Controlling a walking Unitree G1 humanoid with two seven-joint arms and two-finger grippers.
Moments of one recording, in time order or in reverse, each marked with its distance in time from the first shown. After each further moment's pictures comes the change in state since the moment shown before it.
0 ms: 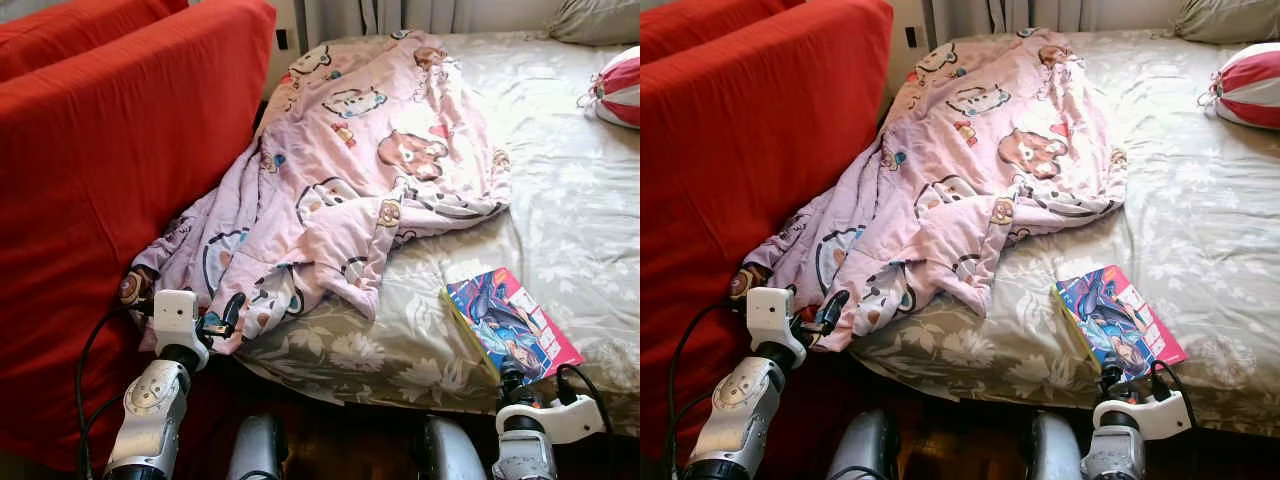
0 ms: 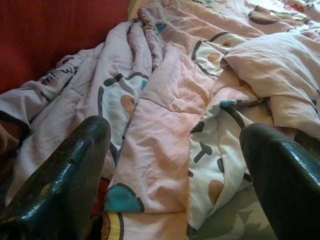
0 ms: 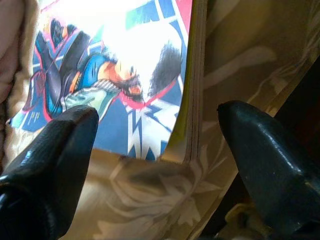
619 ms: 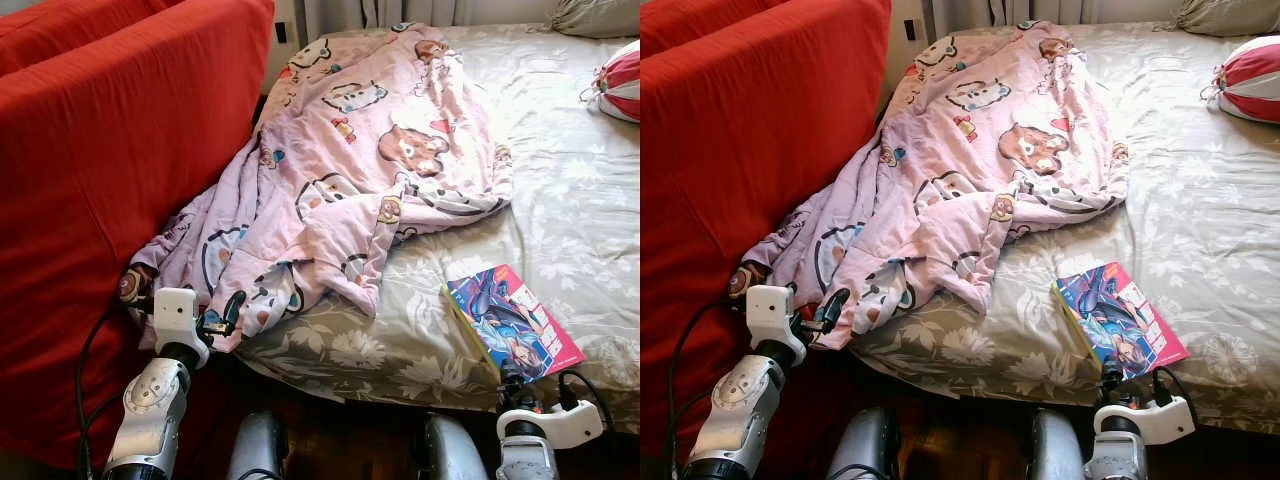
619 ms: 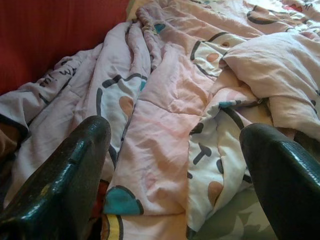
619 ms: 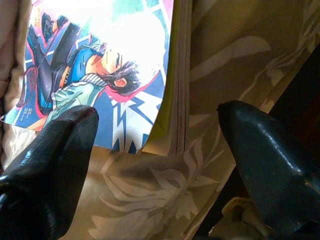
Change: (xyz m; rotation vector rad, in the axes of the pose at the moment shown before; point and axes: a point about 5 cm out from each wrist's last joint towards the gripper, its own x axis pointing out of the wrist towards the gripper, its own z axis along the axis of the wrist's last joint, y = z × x) left arm 0.001 -0.001 0.004 0.004 -0.017 -0.008; right arm -0.002 -0.006 0.002 0.018 0.007 0.005
